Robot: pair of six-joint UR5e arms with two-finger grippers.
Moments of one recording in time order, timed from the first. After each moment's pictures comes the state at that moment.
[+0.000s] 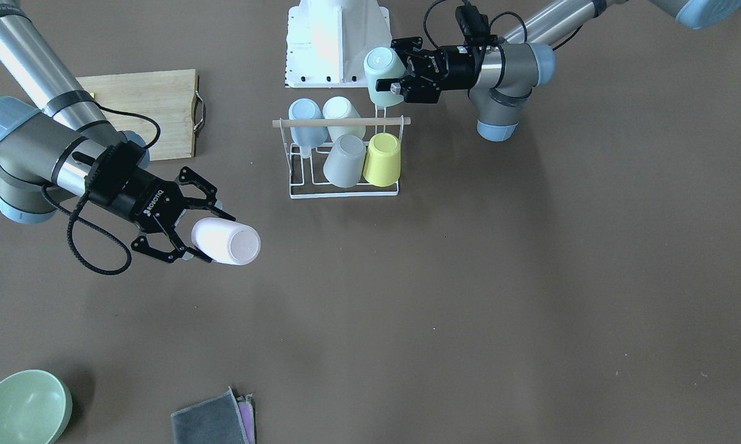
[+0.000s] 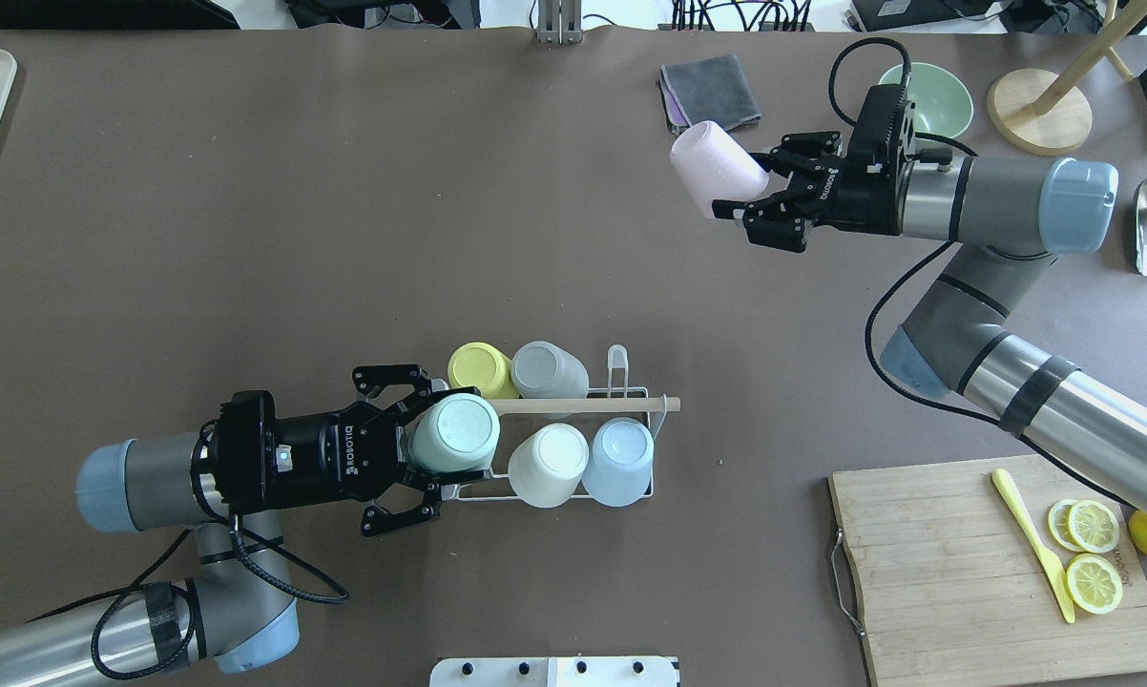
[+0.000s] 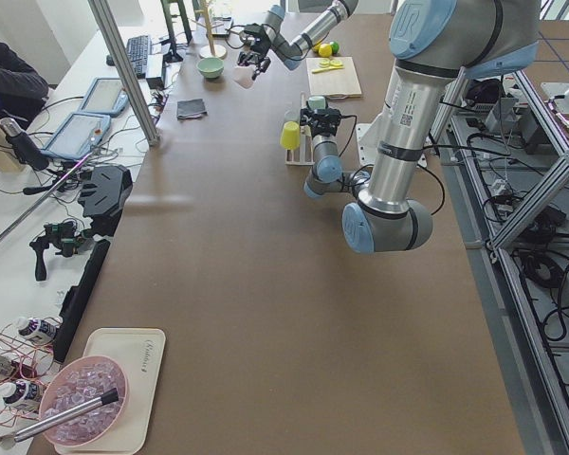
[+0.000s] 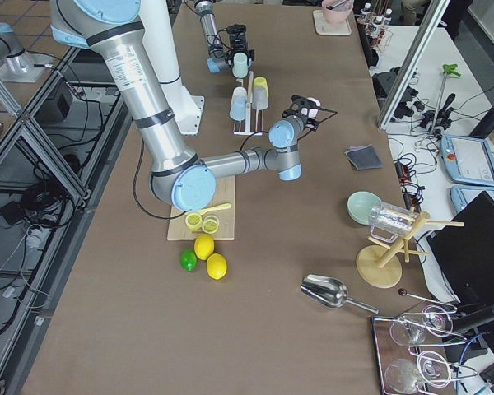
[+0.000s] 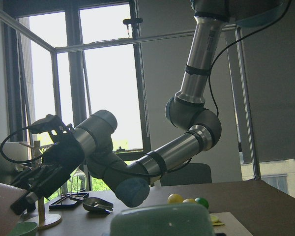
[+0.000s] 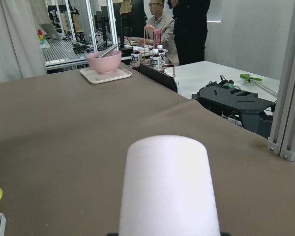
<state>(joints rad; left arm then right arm) -0.35 -2.00 -1.38 -3.78 -1.65 -0.14 0.83 -1.08 1.18 0.21 1.98 0.49</state>
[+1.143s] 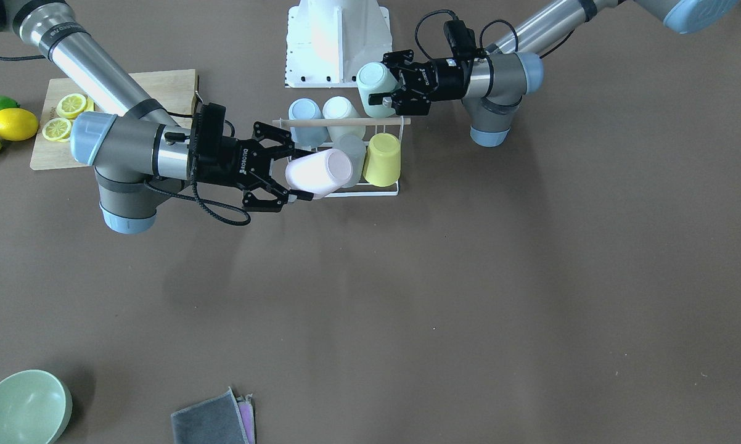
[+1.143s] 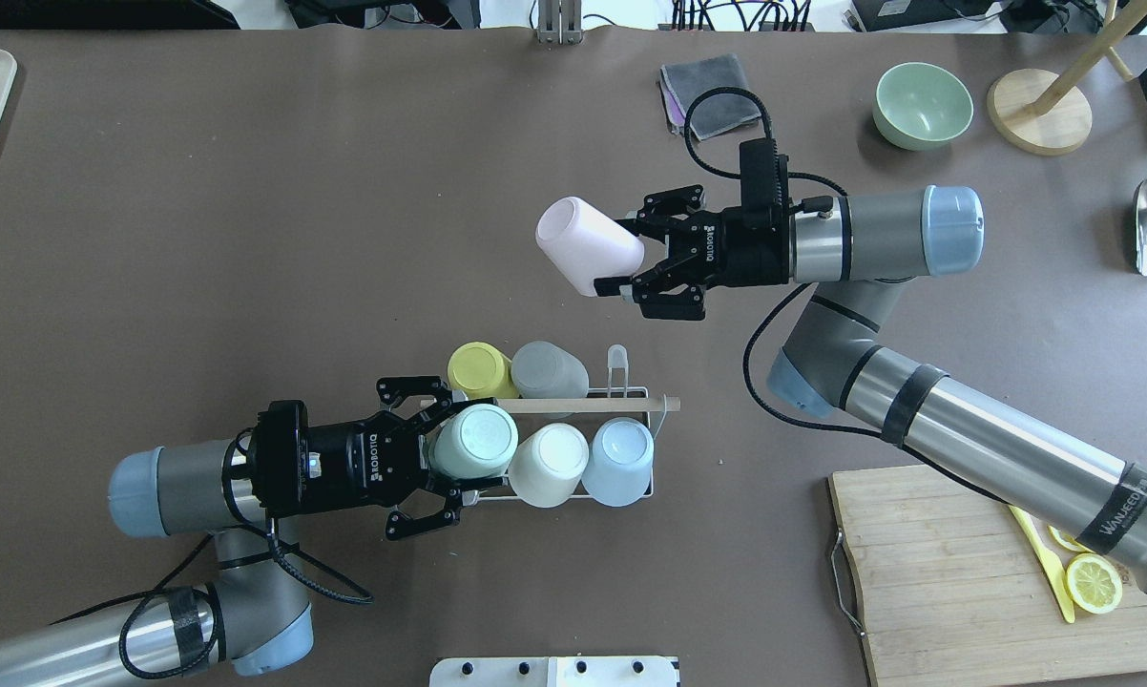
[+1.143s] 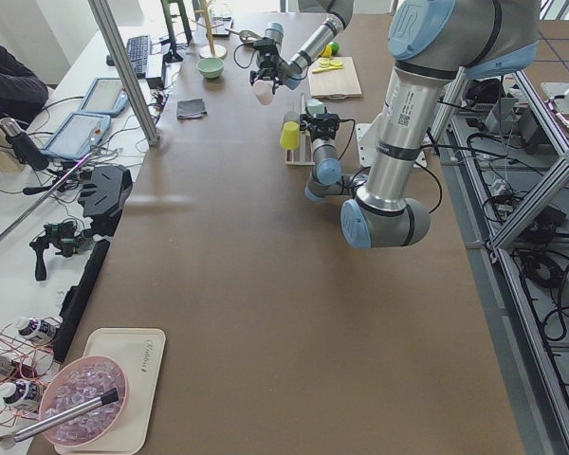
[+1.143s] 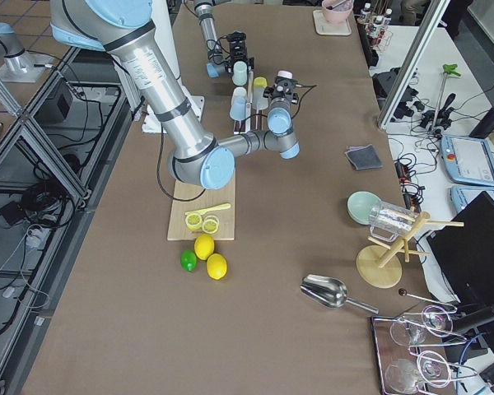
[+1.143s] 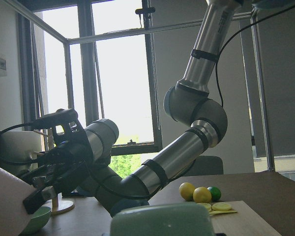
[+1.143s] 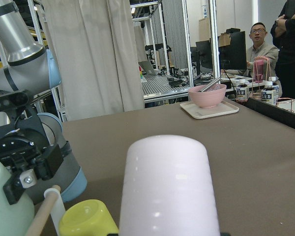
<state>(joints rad) -0.32 -2.03 -1.31 -3.78 -1.64 -0.14 0.69 -0.92 1.11 0.41 2.10 0.52</state>
